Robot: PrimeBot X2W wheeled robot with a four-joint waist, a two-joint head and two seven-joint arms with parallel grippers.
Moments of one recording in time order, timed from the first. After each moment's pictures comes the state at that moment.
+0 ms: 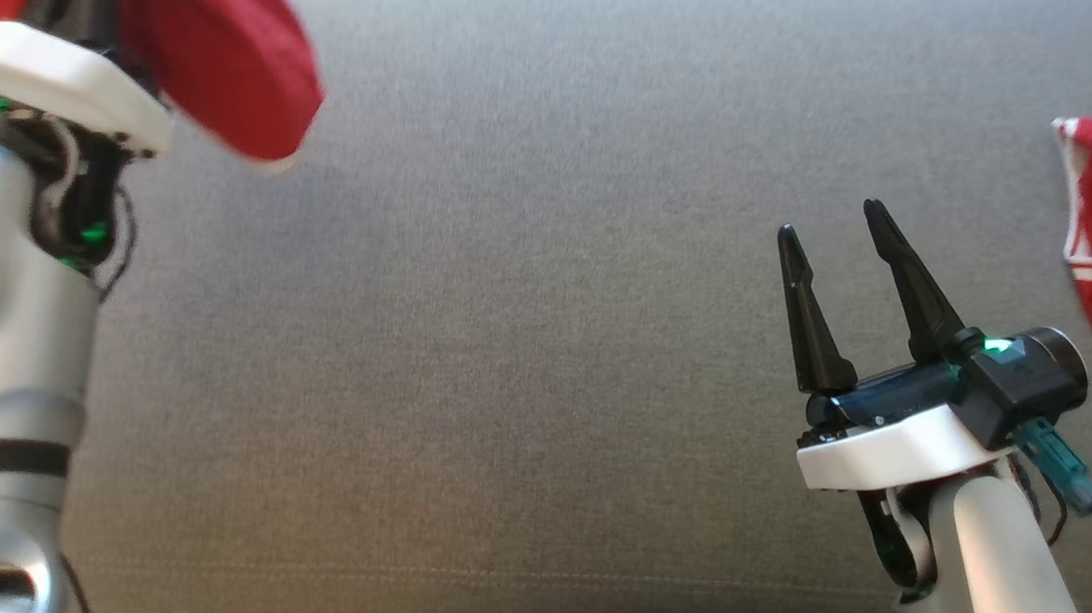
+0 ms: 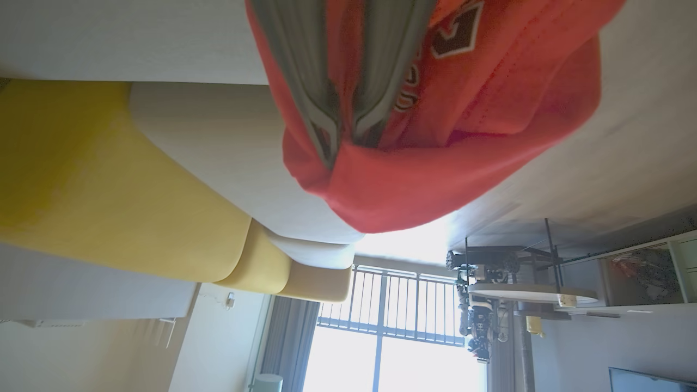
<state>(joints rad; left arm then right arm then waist) -0.83 0.30 -0.21 0.66 -0.51 -0.12 -0.15 -0.19 -0.05 0.10 -0.01 0.09 0.13 -0.22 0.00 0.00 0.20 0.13</state>
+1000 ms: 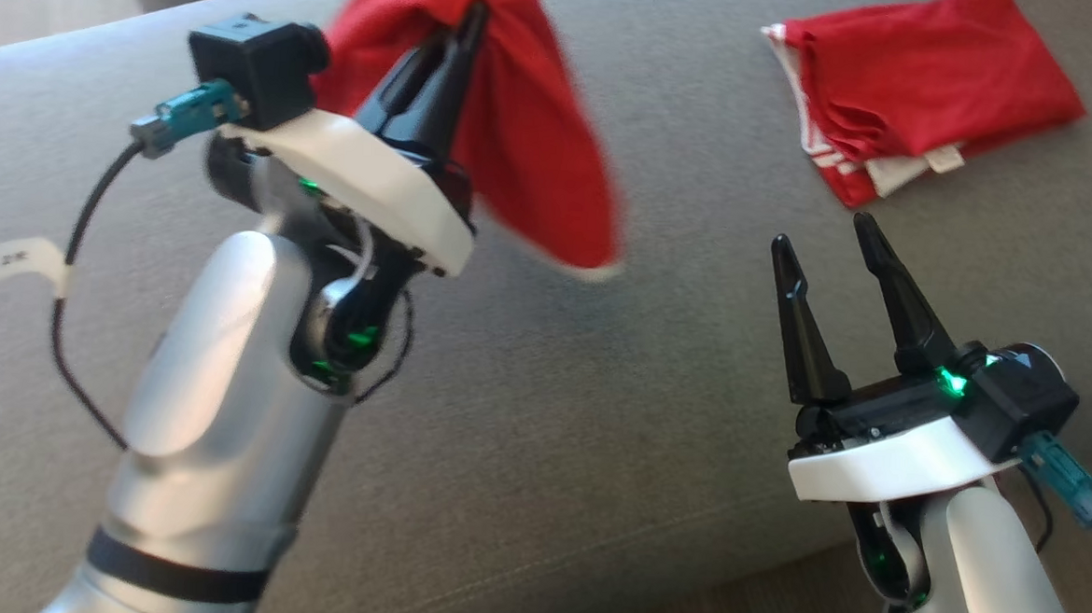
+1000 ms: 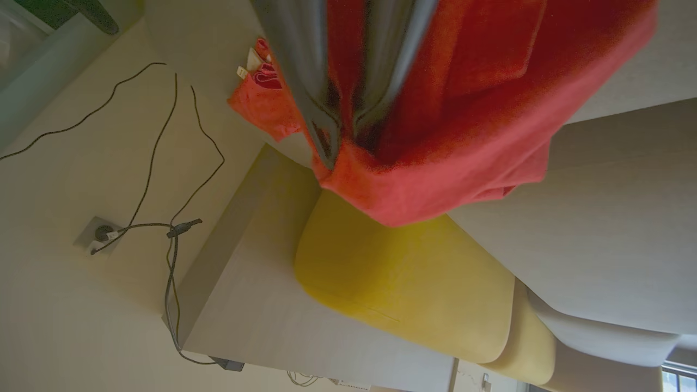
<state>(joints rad) -0.63 0.09 -0.41 0.15 -0.58 0.00 0.10 -0.17 -0.05 0.13 0.01 0.18 0.13 -0.25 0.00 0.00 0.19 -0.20</state>
